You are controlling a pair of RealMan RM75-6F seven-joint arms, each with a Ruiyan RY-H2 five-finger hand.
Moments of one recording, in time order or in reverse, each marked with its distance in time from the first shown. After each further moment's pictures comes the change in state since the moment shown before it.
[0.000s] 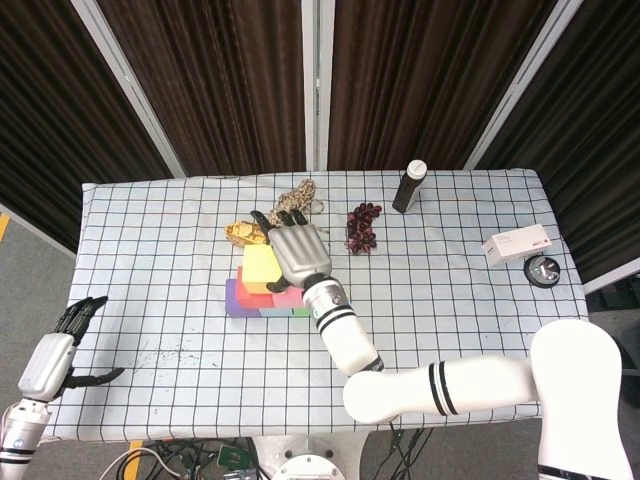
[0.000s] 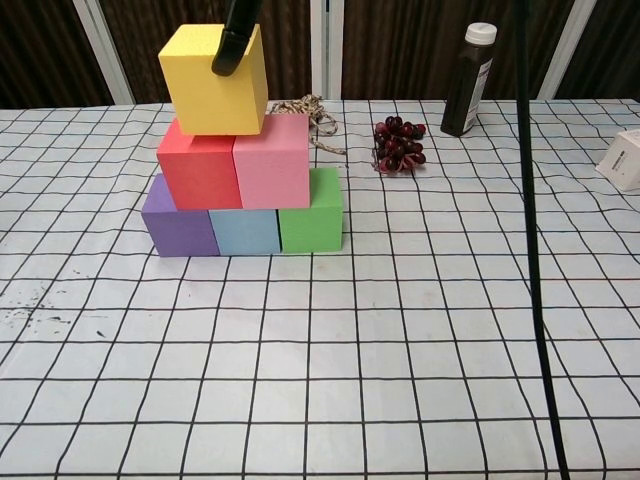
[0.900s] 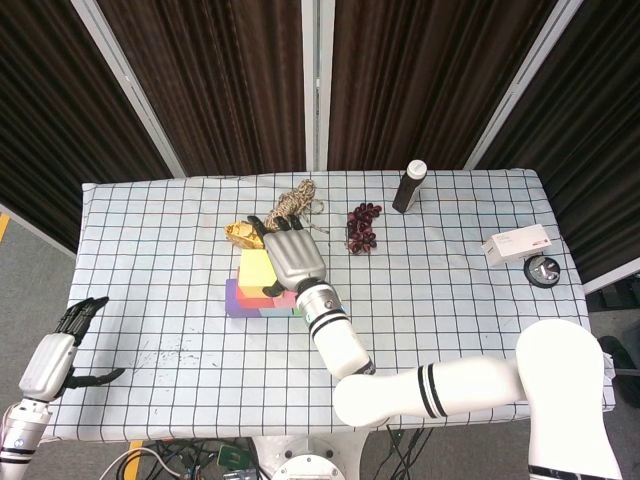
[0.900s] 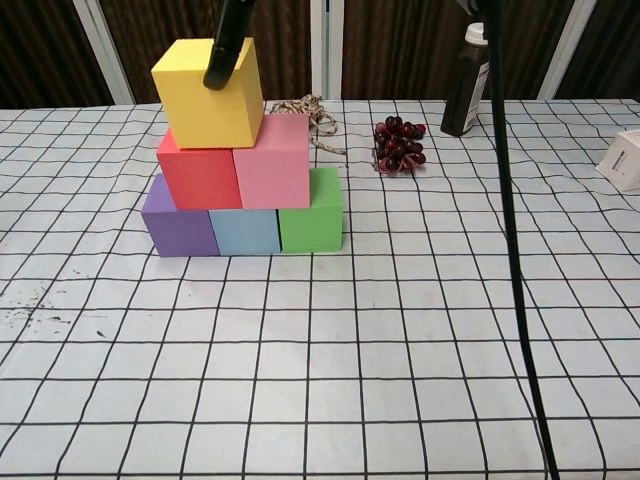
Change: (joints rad) left arm -0.002 -0.002 0.003 0.005 0.000 -0.003 -0.003; right arm 0.024 -0.034 0.007 0.017 0.028 0.022 -0.026
